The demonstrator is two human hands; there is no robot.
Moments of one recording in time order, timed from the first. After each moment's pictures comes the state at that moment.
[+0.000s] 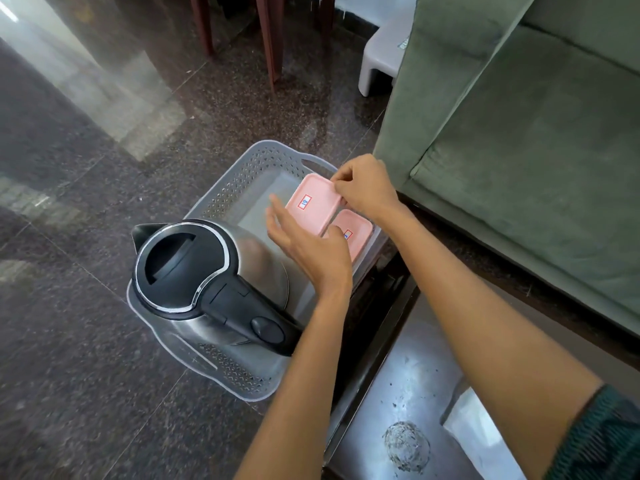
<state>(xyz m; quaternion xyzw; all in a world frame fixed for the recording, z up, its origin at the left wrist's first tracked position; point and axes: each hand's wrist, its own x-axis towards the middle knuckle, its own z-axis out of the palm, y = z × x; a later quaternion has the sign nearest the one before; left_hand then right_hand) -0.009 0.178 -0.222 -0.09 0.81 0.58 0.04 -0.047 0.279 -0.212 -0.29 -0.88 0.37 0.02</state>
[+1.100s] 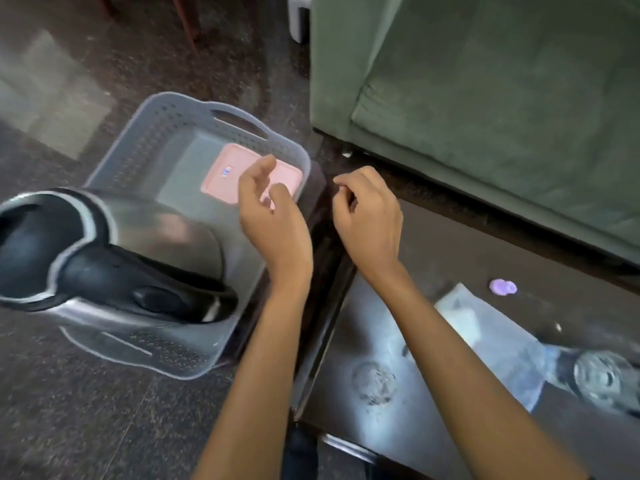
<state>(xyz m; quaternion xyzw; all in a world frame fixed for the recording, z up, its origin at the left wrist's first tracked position) 0.046 0.191 -0.207 -0.03 0.71 0.70 0.08 0.105 0.248 -0.233 -0.40 -0.84 0.26 0.26</state>
